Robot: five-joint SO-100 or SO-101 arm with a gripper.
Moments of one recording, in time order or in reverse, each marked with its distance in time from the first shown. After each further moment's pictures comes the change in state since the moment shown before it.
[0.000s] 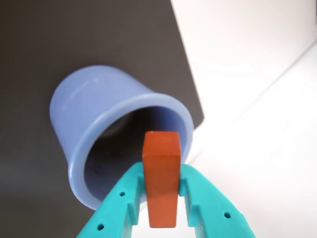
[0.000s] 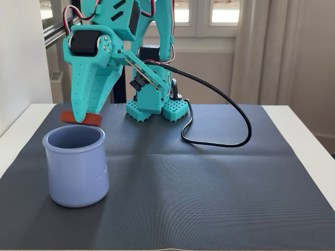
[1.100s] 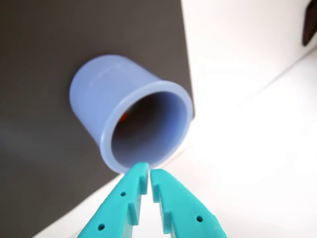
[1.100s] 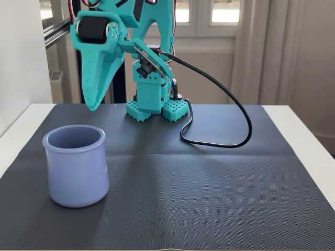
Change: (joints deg) arm -1.9 12.5 3.4 7.4 -7.4
